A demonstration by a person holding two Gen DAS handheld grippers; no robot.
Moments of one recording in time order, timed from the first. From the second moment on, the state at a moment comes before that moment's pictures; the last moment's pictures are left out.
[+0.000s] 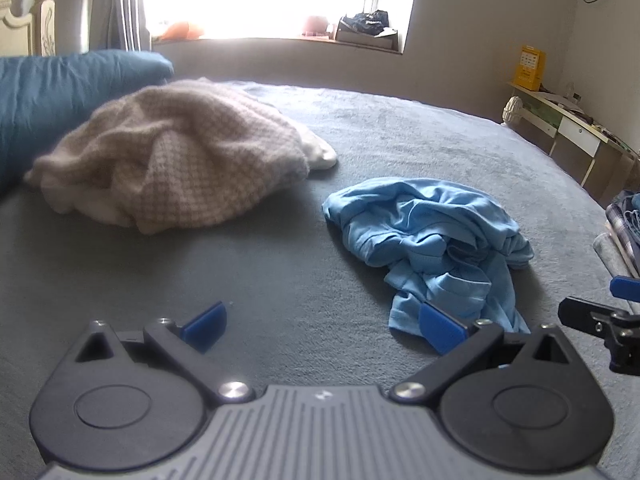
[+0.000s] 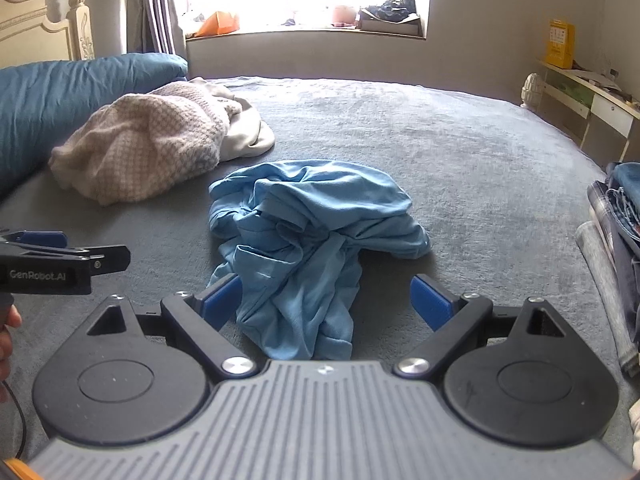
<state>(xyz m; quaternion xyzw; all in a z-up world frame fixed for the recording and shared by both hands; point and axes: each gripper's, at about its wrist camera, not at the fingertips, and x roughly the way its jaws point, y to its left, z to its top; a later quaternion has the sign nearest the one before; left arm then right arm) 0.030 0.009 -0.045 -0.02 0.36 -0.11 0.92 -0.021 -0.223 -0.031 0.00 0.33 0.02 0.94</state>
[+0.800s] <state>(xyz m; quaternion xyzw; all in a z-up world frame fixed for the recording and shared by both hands) 0.054 0.029 -0.072 -0.03 0.39 -0.06 0.92 0.044 -0.219 -0.062 0.06 0.35 0.12 0.93</state>
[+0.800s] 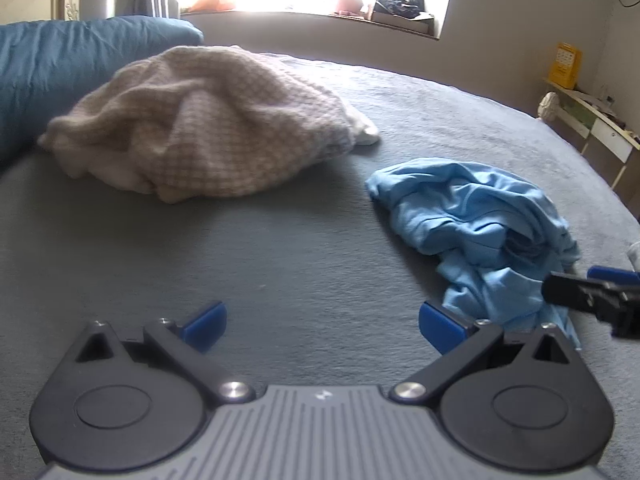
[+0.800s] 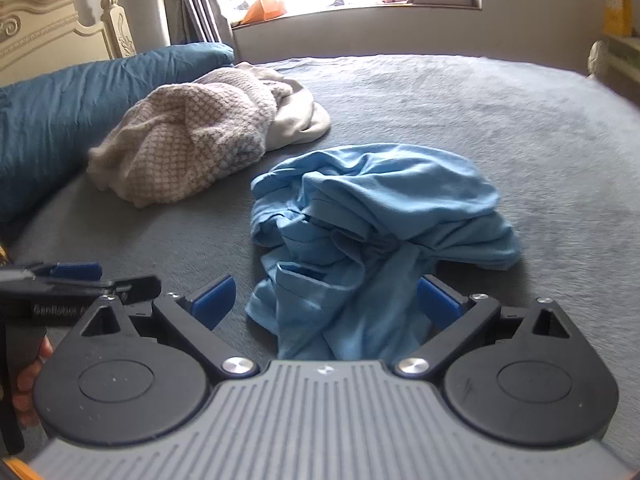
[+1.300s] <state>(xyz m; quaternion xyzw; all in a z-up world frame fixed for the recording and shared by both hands) 0.052 0.034 -0.064 0.00 0.40 -0.06 0.91 0.099 -0.226 -0.097 0.07 0.41 0.10 0.91</state>
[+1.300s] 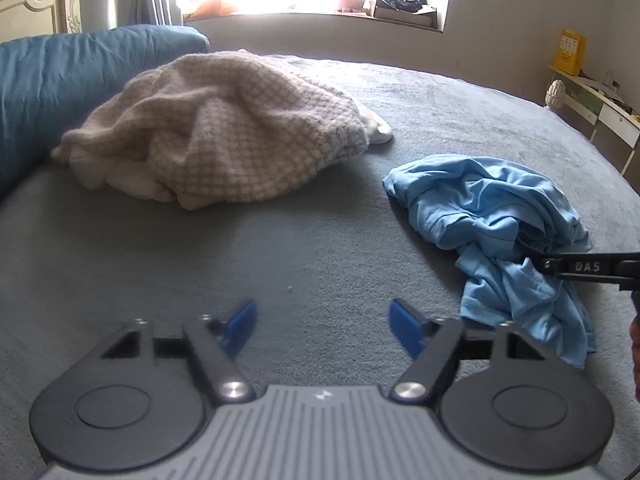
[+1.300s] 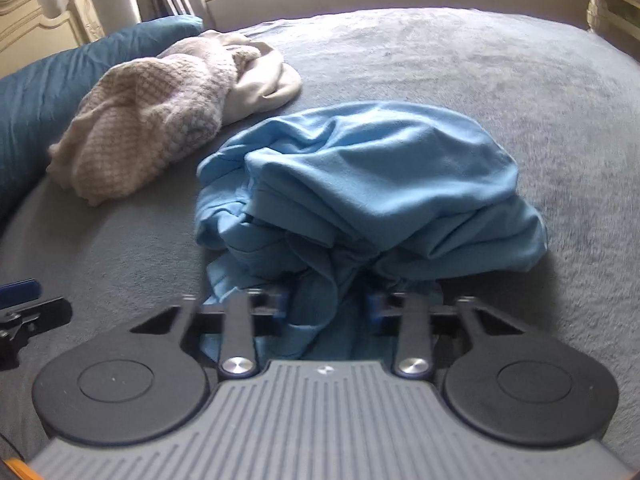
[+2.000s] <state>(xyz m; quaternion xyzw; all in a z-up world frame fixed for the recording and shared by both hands) 0.031 0.009 -0.049 0.01 0.37 -0.14 0.92 -0.003 -0.235 -0.038 0.09 0.41 0.27 0.87</state>
